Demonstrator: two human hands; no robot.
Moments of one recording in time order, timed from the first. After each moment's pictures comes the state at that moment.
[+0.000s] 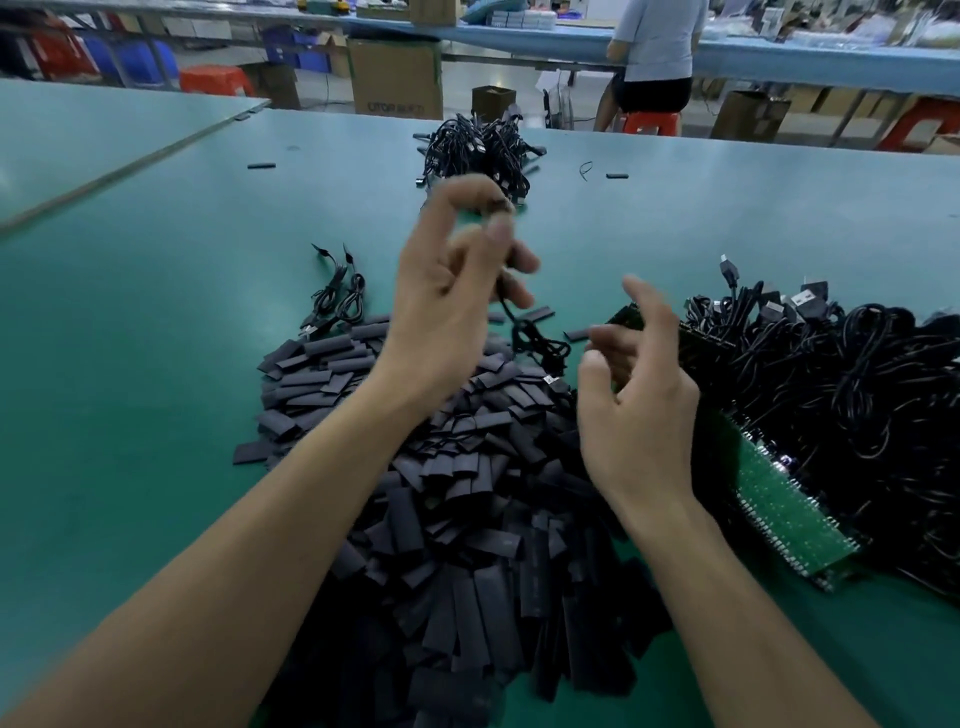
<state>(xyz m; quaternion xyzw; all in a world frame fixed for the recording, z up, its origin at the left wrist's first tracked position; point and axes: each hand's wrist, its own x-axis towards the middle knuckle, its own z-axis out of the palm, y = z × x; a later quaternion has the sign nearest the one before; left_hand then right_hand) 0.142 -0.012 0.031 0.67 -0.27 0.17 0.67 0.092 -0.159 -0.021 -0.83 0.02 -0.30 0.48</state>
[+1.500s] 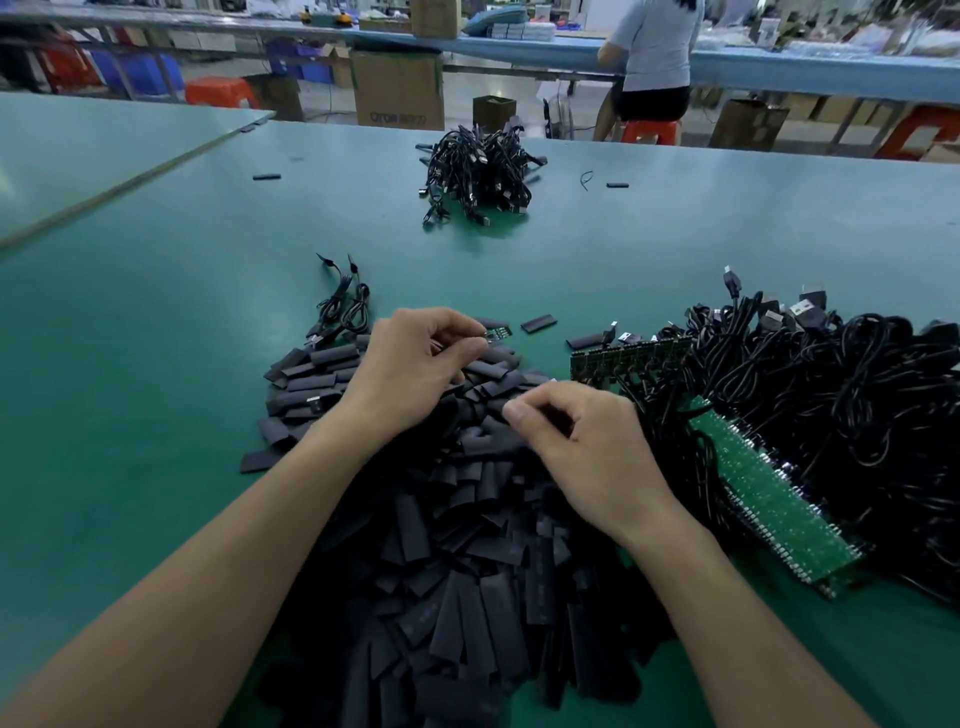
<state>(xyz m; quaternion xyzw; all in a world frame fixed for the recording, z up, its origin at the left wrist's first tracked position) 0.166 0.025 -0.017 0.85 -0.14 0.09 0.49 0.093 -0.154 -0.034 -0.87 -0.11 -0.16 0.45</state>
